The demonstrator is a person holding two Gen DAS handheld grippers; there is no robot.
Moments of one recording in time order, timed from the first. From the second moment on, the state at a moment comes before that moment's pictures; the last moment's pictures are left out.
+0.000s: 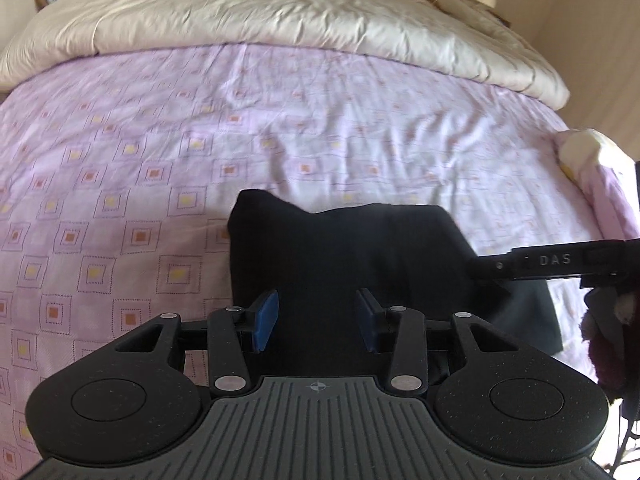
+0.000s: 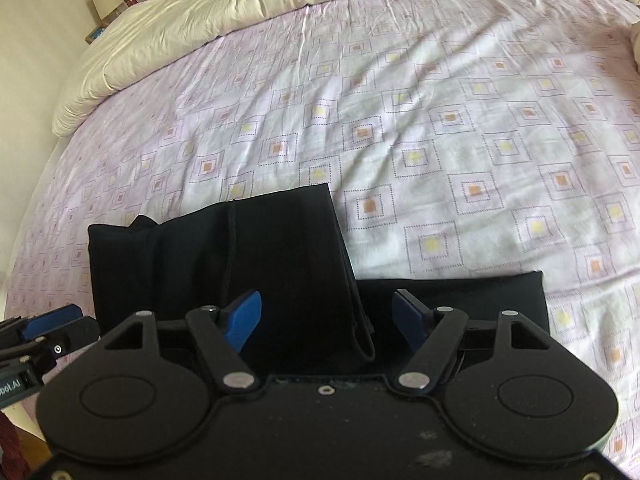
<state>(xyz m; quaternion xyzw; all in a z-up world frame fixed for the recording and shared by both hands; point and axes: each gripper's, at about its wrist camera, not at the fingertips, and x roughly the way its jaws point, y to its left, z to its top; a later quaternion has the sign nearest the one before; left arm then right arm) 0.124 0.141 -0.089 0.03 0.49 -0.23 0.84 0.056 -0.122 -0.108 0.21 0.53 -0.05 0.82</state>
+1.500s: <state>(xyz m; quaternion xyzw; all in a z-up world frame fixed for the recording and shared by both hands) 0.144 0.099 -0.099 0.03 0.51 -0.30 0.81 -0.018 -0.164 -0.072 0.20 0.53 -0.13 0.82</state>
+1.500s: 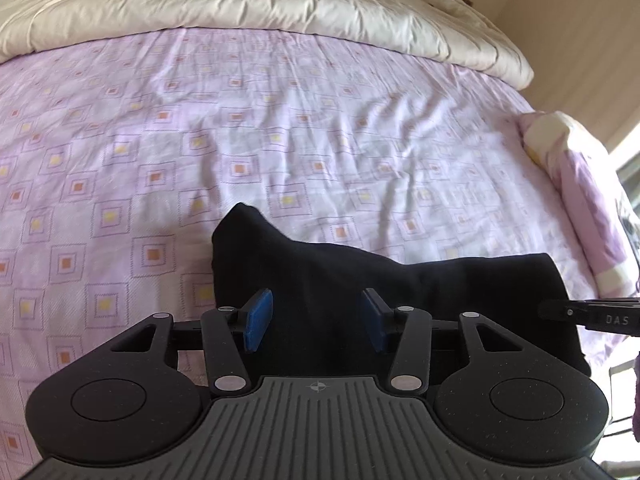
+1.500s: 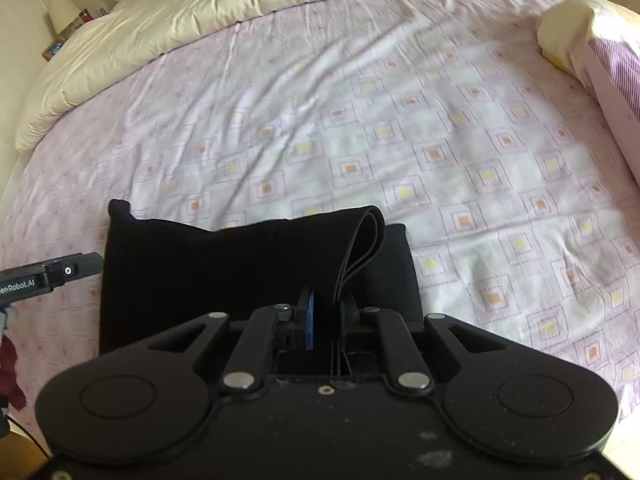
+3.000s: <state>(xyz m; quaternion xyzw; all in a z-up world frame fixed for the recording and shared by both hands) 0.123 0.099 -0.116 0.06 0.53 -0.24 0.81 0.013 -0.183 -0.125 0.13 0.55 -0.13 0.81</state>
